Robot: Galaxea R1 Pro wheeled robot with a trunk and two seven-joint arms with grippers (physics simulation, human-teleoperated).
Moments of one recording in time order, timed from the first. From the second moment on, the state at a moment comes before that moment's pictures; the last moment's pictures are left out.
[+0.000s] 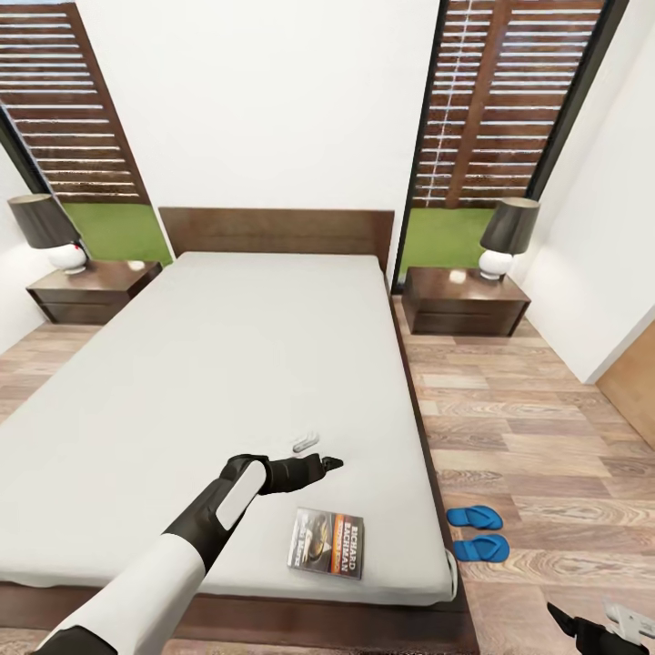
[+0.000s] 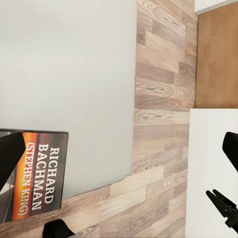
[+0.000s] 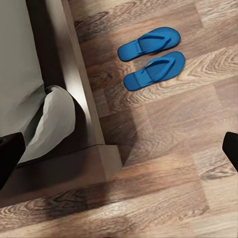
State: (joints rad) left arm -0.73 -0.08 -0.35 -0.73 0.81 0.66 -0.11; right arm -0.47 -0.47 -0.24 0.02 -0.29 -0.25 0.58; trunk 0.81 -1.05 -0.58
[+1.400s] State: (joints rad) left arm -0.73 -0.08 -0.35 -0.73 0.81 0.66 -0.11; right arm -0.47 -0.47 -0.24 0.02 -0.29 -0.25 0.58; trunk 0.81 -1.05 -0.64
